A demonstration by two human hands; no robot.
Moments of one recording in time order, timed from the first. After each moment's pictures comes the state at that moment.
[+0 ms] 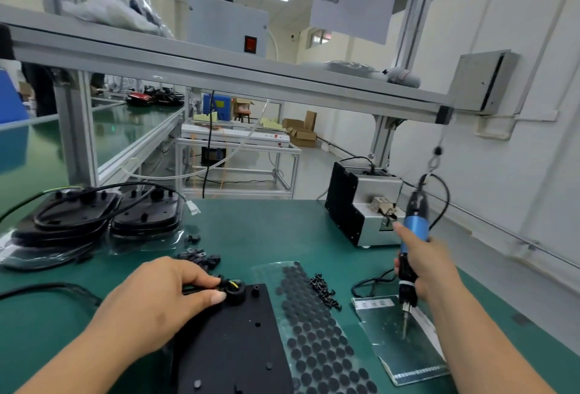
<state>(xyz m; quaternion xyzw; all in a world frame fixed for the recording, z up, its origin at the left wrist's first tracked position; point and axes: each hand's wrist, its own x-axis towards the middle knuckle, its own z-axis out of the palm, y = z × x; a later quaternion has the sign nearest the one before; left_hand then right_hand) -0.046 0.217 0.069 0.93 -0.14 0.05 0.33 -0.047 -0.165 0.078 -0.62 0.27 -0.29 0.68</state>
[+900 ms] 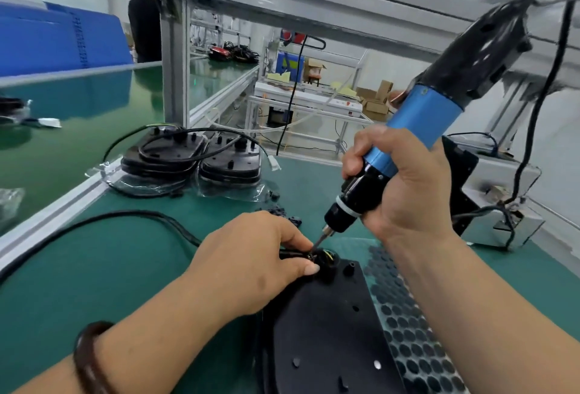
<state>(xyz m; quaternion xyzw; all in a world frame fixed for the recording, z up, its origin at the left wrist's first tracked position) -0.050 0.218 0.067 0.94 -0.13 0.06 0.32 -0.026 0.064 0.137 -0.51 -0.23 -0.19 0.80</state>
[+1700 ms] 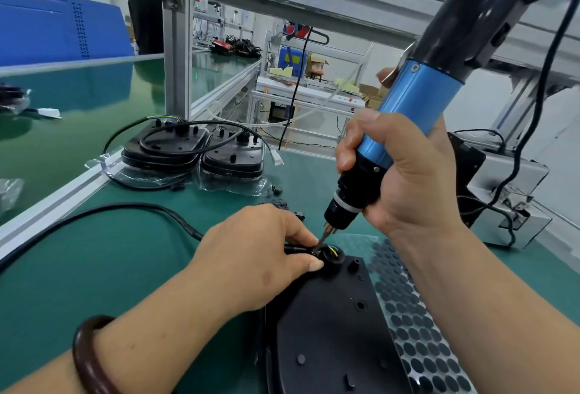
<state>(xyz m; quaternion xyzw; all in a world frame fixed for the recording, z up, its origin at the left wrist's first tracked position) -0.051 0.216 0.069 0.94 -0.12 0.07 0.30 -0.032 0.075 0.143 -0.56 -0.26 -0.19 0.76</state>
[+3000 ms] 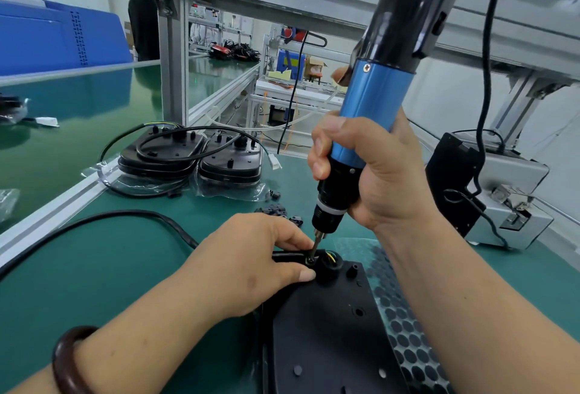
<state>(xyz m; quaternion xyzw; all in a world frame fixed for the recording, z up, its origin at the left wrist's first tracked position) -0.041 0.223 0.060 0.91 -0.17 0.01 0.38 -0.016 0.080 0.144 -0.58 -0.33 -0.10 0.74</state>
